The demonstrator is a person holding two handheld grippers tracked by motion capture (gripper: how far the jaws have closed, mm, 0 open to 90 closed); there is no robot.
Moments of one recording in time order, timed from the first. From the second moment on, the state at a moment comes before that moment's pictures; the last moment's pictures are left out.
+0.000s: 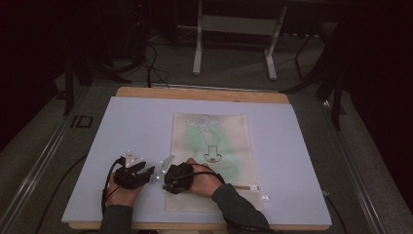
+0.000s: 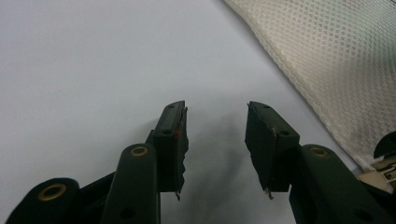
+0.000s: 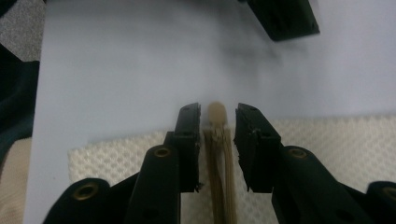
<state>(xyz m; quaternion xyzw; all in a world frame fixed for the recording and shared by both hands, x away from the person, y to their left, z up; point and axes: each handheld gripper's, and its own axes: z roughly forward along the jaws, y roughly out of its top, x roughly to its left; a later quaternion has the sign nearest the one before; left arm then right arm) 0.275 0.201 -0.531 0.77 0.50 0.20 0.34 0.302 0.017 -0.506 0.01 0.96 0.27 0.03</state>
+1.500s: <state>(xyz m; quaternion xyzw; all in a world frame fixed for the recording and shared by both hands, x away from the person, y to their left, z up) 0.269 0.191 -0.528 0.78 0.48 0.19 0.35 0.301 -0.003 -0.508 0.03 0.96 0.27 0.04</state>
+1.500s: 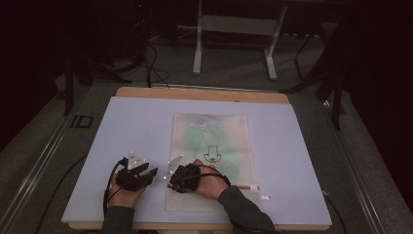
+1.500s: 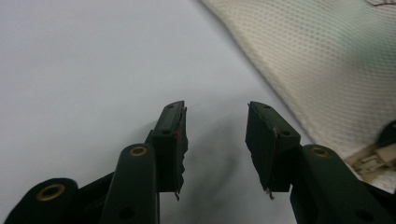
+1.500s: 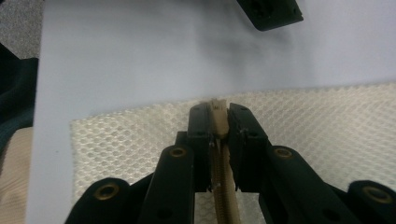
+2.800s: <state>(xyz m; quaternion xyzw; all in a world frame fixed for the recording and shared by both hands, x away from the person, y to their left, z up) 0.264 0.155 -0.532 0.81 0.43 0.11 0.38 0.300 -0.013 -0.520 0.05 0.95 0.30 0.02</state>
